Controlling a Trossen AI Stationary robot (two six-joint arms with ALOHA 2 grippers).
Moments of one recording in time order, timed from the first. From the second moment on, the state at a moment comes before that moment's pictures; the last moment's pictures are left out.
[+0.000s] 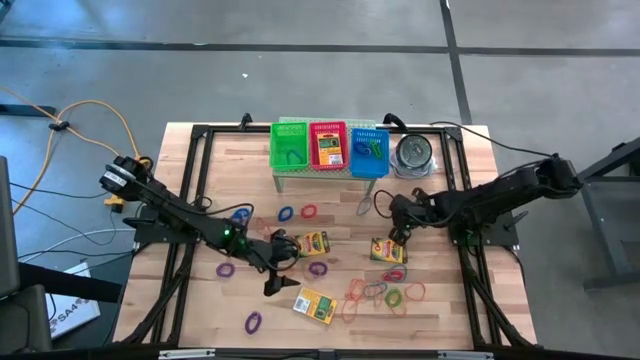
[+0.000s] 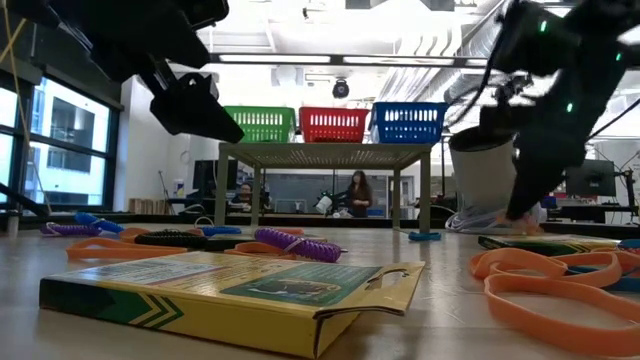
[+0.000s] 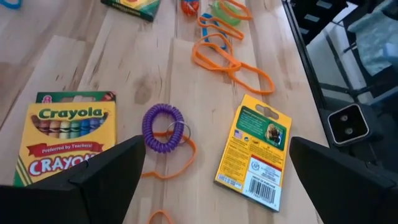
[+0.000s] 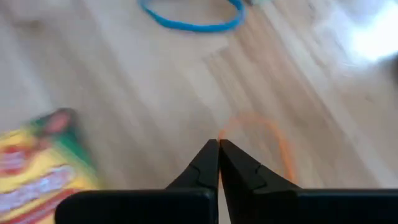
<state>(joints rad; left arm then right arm) -0.45 1.45 0.73 0.17 -0.18 -0.51 0.13 1.22 0.52 -0.50 0.33 0.62</state>
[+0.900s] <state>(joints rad) -0.41 1.46 0.74 0.54 -0.19 -0.01 0.61 1.34 0.70 0.46 0.17 0.21</state>
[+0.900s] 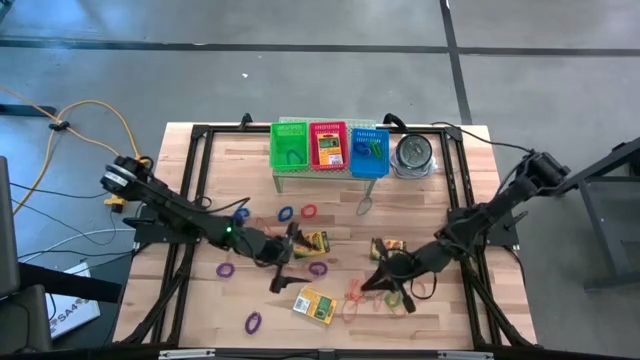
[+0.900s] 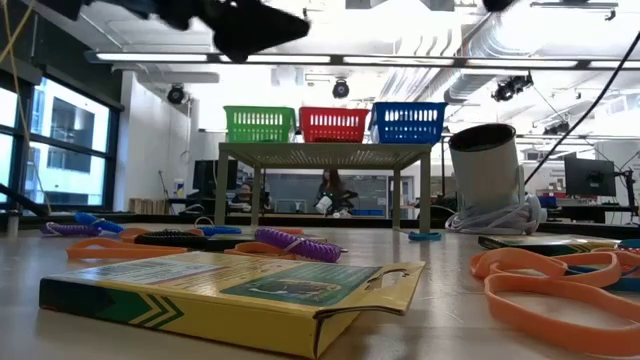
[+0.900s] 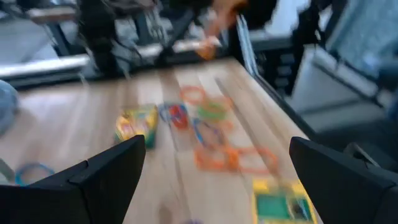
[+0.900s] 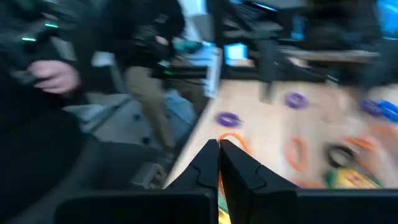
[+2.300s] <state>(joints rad) -0.33 1.93 0.74 1.29 0.16 -0.13 0.33 1.68 0.70 0.79 -0.08 0.35</state>
